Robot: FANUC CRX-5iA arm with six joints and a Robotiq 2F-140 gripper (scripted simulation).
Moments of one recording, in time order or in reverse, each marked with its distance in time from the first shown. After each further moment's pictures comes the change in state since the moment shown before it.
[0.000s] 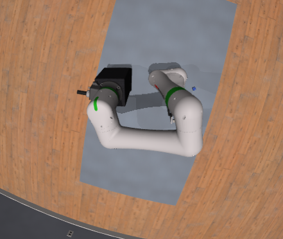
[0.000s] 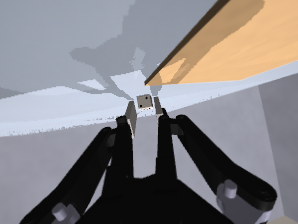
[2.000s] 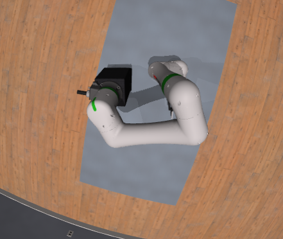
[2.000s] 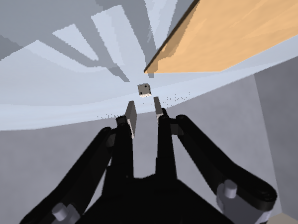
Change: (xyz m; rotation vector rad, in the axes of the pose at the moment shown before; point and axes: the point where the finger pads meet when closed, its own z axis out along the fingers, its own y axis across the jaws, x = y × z) arm -0.005 0.000 -0.053 0.000 0.000 0.000
